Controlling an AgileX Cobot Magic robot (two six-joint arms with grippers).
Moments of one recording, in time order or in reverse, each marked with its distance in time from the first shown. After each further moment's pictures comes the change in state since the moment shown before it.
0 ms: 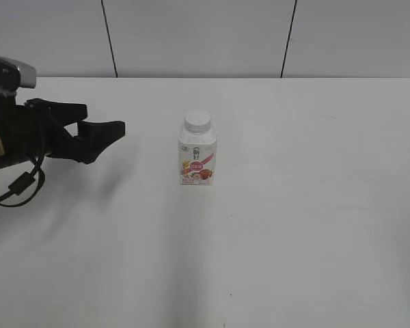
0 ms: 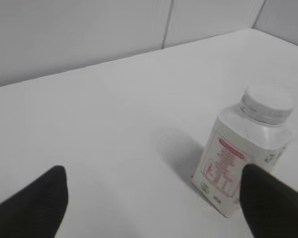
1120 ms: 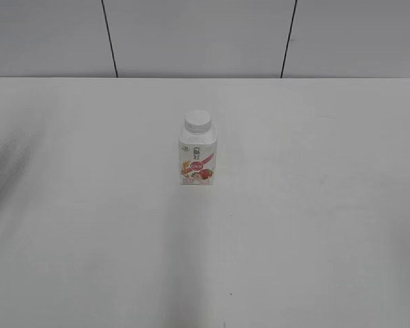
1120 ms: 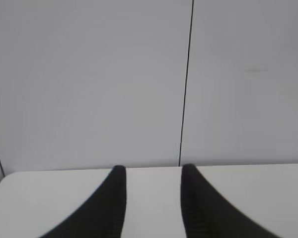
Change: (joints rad) left arm -0.022 -0.771 0.094 -0.930 0.620 0.569; right arm 0.000 0.000 0.000 0.000 0.000 0.000
